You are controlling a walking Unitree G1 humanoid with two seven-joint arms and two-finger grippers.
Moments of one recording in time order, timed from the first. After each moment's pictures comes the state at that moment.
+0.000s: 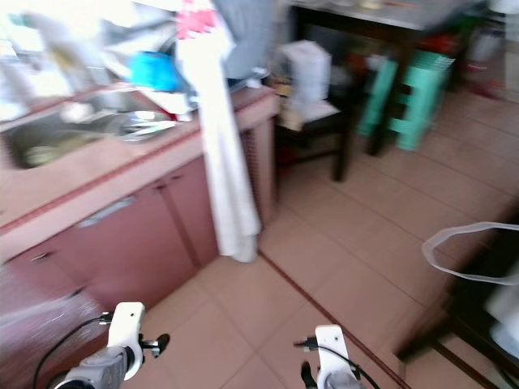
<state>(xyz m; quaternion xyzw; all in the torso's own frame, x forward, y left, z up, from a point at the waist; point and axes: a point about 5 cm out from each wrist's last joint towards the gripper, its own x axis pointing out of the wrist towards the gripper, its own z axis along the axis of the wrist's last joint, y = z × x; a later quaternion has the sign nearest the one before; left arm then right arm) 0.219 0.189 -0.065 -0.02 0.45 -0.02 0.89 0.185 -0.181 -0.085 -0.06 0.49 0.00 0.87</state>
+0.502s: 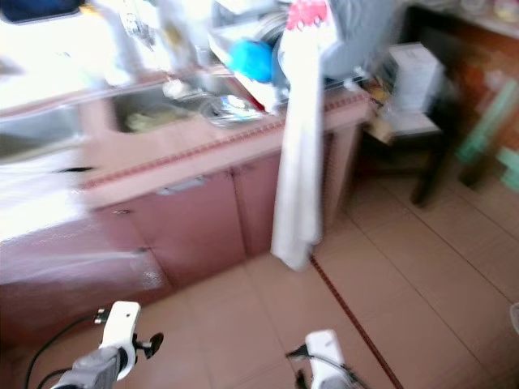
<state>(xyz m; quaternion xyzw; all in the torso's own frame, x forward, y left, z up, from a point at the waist) 0.223 0.199 -0.061 0.03 0.43 -0.03 0.90 0.183 -0.166 -0.087 -0.09 0.49 0.04 0.87</state>
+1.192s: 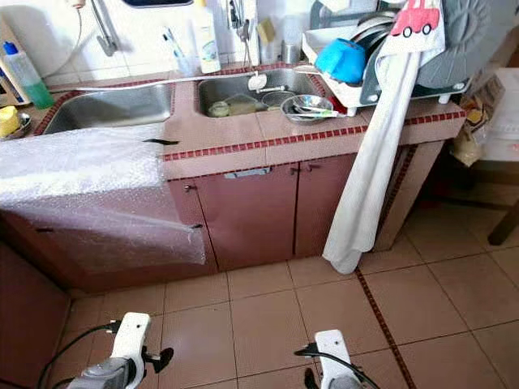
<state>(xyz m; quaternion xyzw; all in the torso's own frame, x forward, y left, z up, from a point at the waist) 0.203 0.185 -0.075 0.01 0.47 -0.05 0.88 0.182 -0.180 -0.087 -0.09 0.49 0.03 0.87</state>
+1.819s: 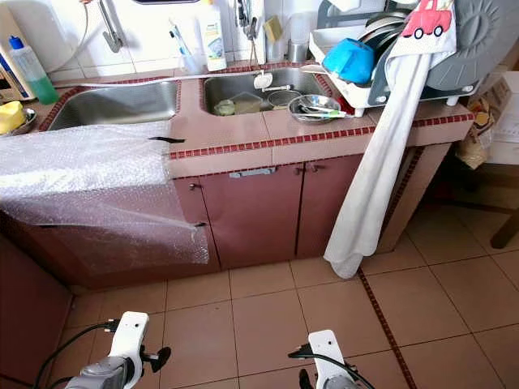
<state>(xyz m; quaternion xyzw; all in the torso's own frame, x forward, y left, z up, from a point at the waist) 0.204 0.188 -0.074 0.02 0.47 -0.05 0.88 0.182 -0.177 -0.087 -0.10 0.49 0.05 0.86</state>
